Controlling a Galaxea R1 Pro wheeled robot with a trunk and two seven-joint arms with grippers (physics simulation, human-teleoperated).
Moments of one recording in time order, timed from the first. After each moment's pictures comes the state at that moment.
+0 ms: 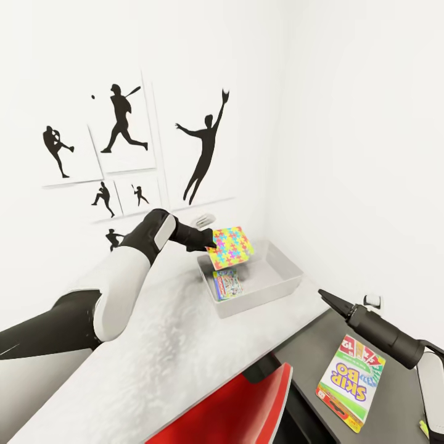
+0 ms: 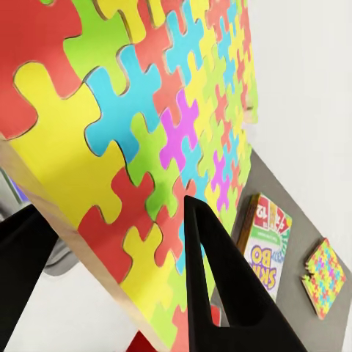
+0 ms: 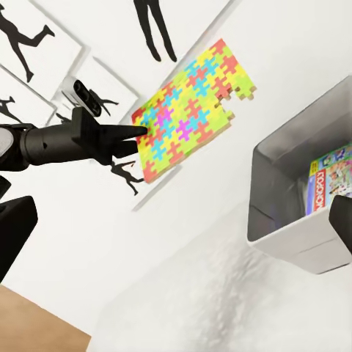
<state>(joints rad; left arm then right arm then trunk) -1.37 -0.17 0.14 -0.40 0.08 1.03 -0.39 -0.30 -0.10 -0.54 -1.57 -0.48 0.96 0.99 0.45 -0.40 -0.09</state>
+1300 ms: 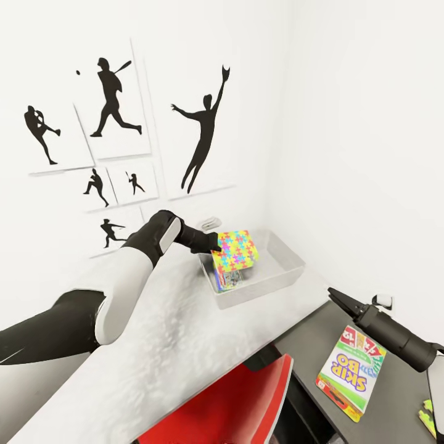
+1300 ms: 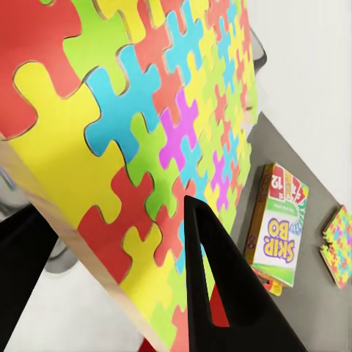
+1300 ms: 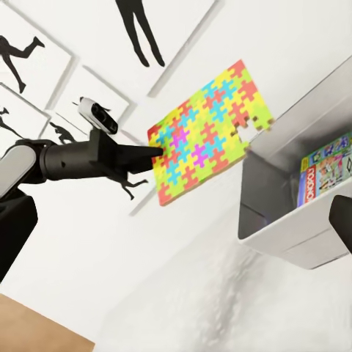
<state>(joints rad) -1.37 -0.17 0.01 -0.39 0.09 1.00 -0.49 -0.30 -0.10 -0.59 -1.58 -0.49 0.96 1.03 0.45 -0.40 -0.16</state>
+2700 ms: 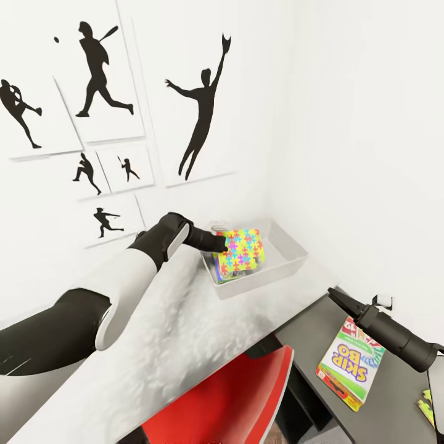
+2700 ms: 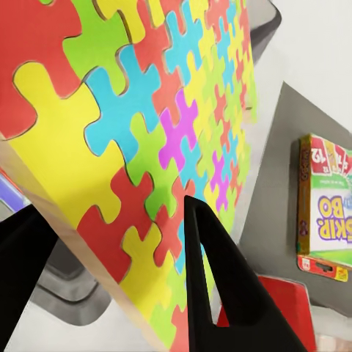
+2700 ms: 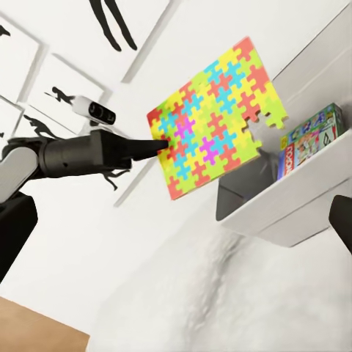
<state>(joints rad) -1.36 -0.17 -0.24 -0.39 0.08 0.82 -0.60 -0.30 -0.10 -0.59 -1.58 -0.48 0.96 1.04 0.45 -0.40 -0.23</state>
